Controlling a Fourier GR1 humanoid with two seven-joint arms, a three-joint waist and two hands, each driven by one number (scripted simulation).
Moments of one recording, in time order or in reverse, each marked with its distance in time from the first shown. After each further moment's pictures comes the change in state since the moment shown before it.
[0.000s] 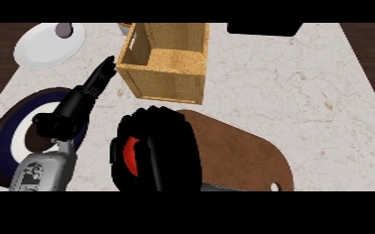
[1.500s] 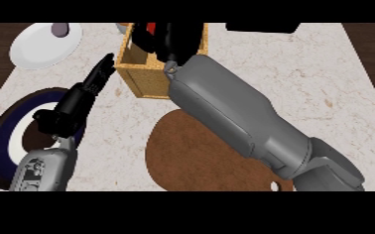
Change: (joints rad) left arm -0.021 -0.004 0.015 0.029 -0.007 0.007 -0.020; right arm -0.522 0.008 -0.322 0.862 -0.298 -0.334 -0.119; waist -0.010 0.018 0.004
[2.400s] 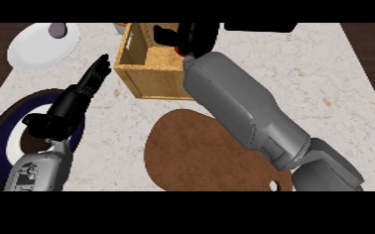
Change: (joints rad) left arm 0.022 0.007 0.014 -0.032 0.011 -0.012 0.005; right arm 0.005 0.002 -0.053 0.217 -0.139 -0.261 -0.300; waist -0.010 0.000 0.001
